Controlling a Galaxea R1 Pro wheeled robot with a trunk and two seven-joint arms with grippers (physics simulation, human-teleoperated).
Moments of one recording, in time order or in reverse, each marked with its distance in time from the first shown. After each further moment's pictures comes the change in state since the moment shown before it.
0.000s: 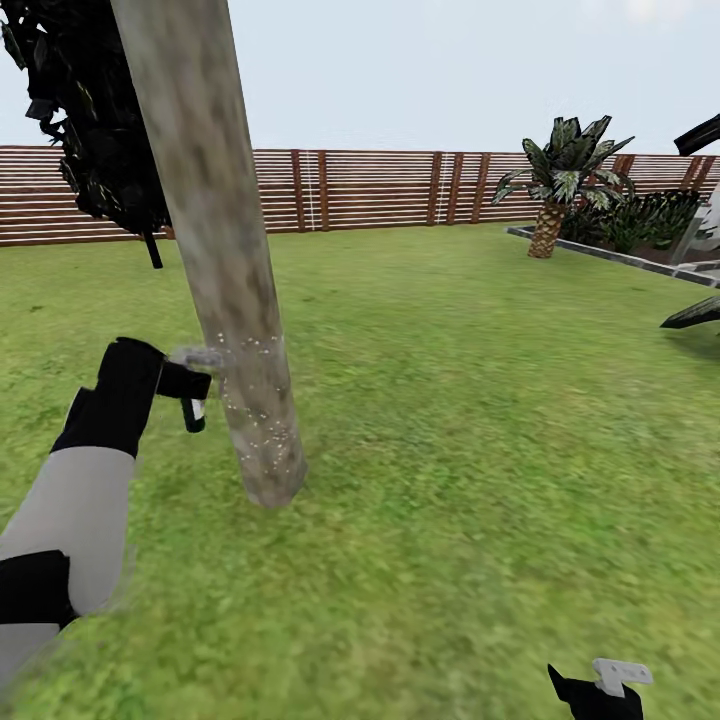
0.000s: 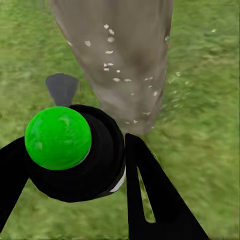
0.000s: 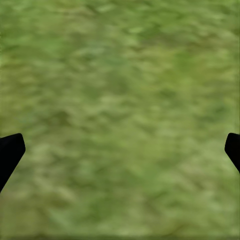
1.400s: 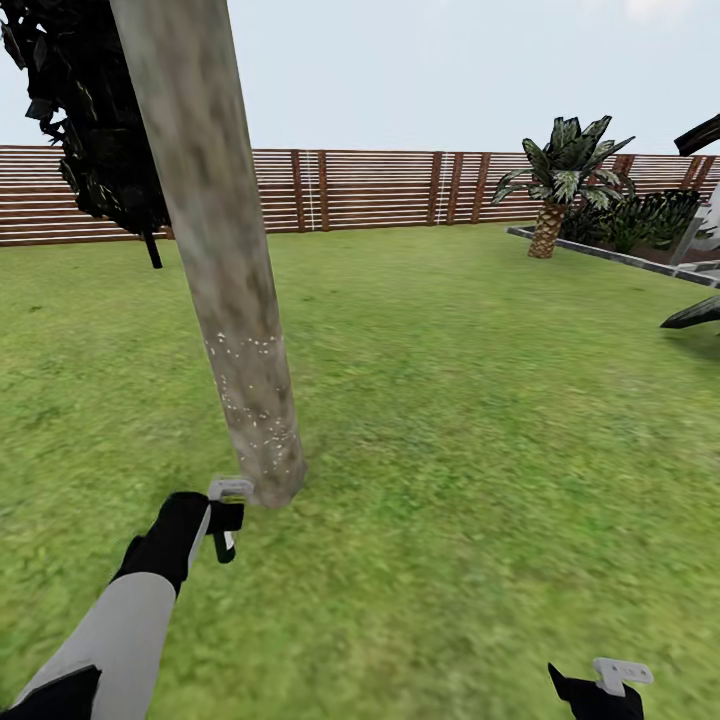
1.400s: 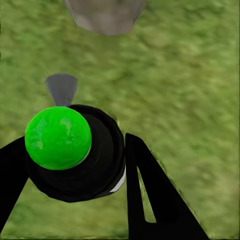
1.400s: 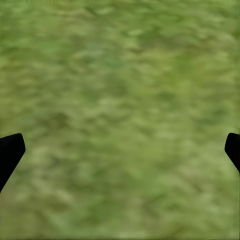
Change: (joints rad) left arm 0.370 -0.149 0.199 0.277 0.246 -0.346 0.431; right arm 0.000 -0.001 0.001 -0.001 -0.001 -0.005 0.000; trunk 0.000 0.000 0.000
